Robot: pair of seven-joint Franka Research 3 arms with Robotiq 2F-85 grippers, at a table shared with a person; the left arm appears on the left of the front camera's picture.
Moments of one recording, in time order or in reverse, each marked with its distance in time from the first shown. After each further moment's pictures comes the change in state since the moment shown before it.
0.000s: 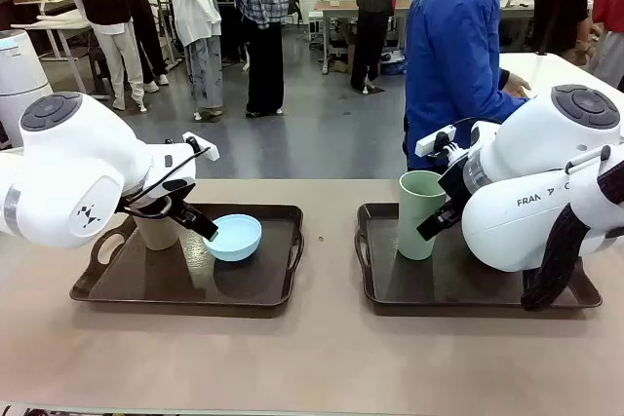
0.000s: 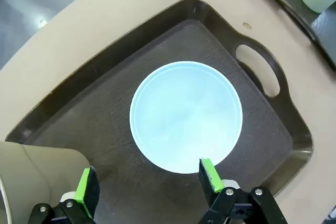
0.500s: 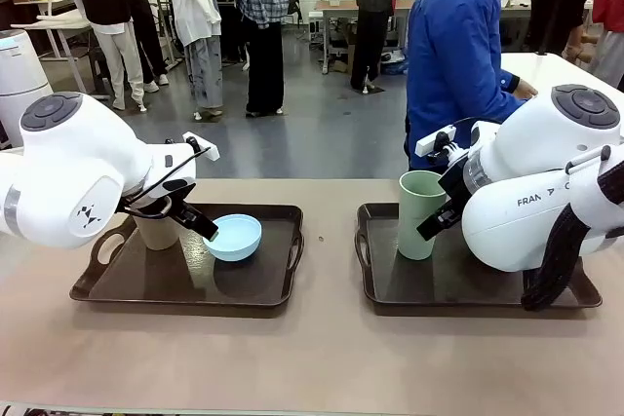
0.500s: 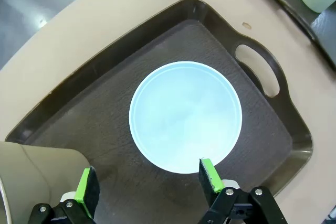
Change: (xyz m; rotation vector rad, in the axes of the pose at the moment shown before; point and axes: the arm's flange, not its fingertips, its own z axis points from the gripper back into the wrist) left arm 0.000 0.000 0.000 0.000 0.000 -0.001; right arm 0.000 0.000 0.000 0.000 0.000 0.000
